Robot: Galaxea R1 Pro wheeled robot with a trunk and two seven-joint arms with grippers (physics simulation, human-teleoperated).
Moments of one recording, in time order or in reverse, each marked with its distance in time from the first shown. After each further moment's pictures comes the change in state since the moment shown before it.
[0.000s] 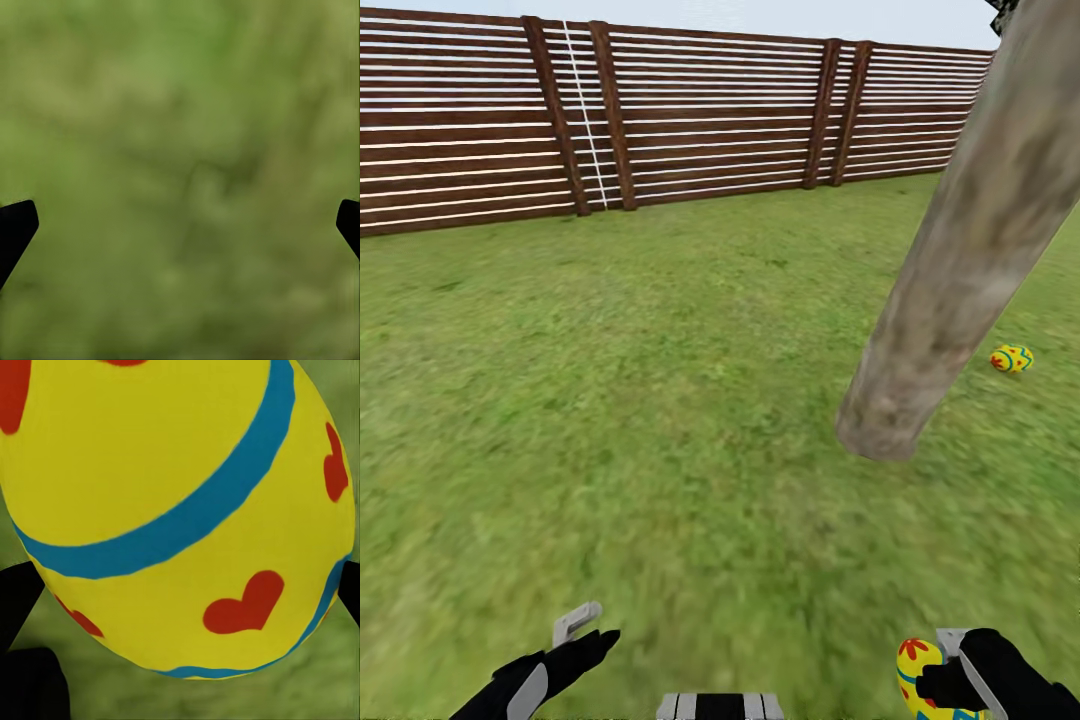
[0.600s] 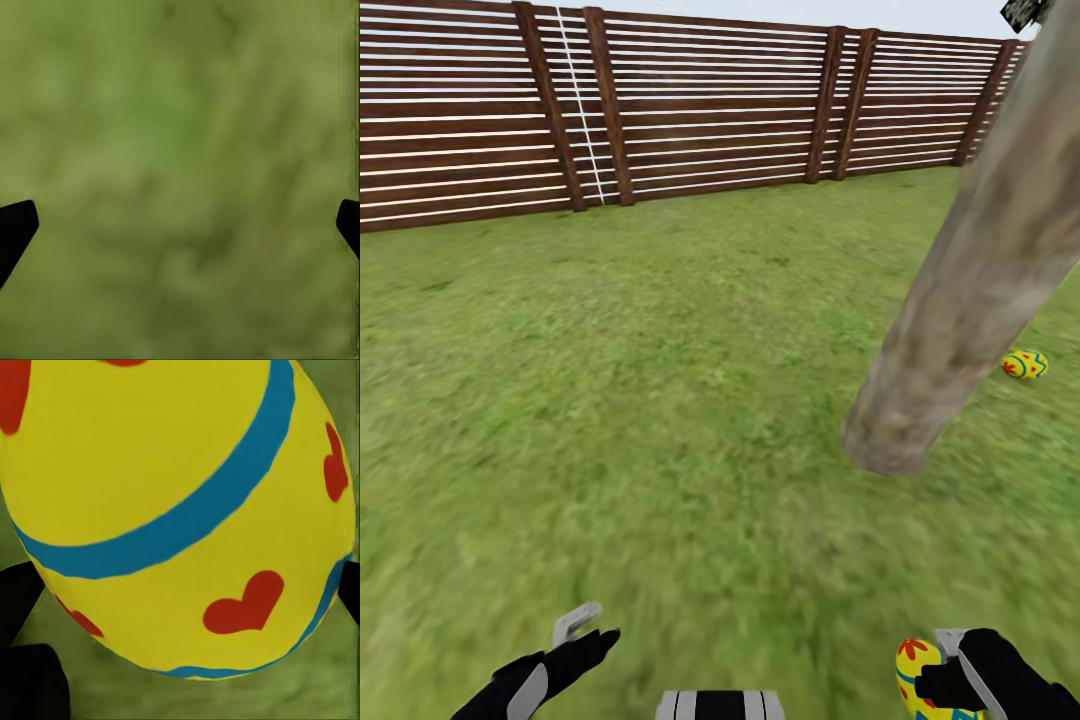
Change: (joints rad) left arm 0.000 0.000 0.000 0.002 0.002 -0.003 -0.003; right arm 0.000 0.003 0.000 0.000 0.000 0.000 -0.001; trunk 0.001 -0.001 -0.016
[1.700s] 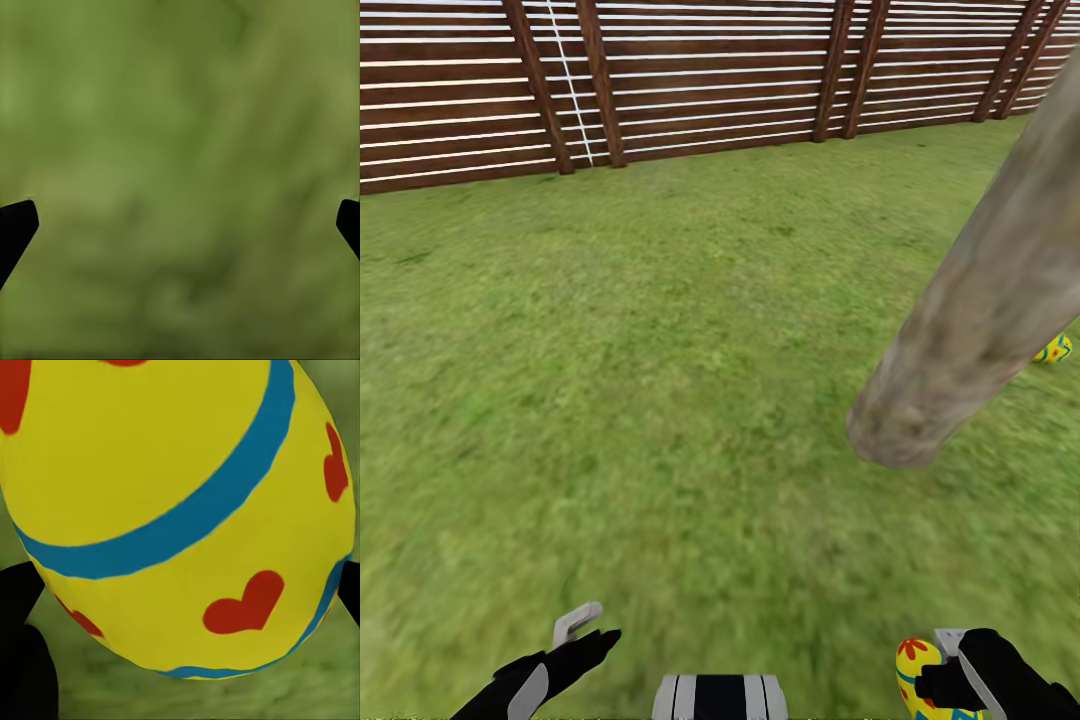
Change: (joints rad) left arm 0.000 -0.002 0.000 0.000 0.000 0.001 -0.001; right arm 0.000 0.000 0.000 0.000 0.000 0.000 -0.001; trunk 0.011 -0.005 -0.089
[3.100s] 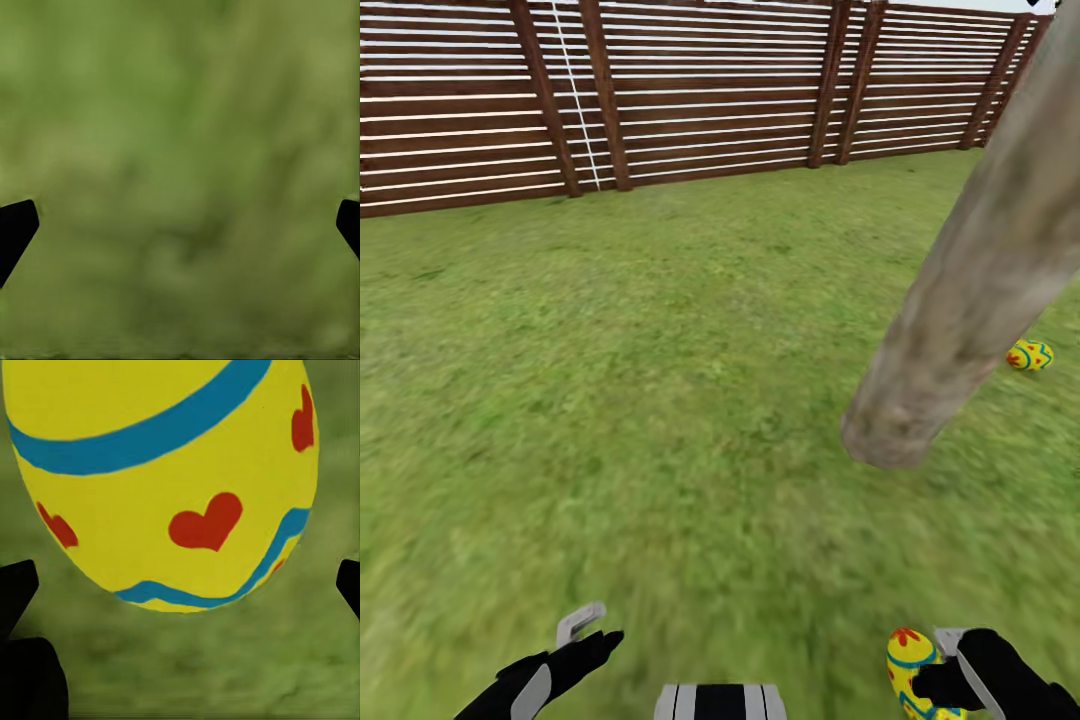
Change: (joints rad) left arm 0.000 -0.008 -0.002 0.001 -0.005 0.002 0.000; right arm 0.000 0.004 -0.002 0.000 -0.001 -0.003 -0.002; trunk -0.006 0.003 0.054
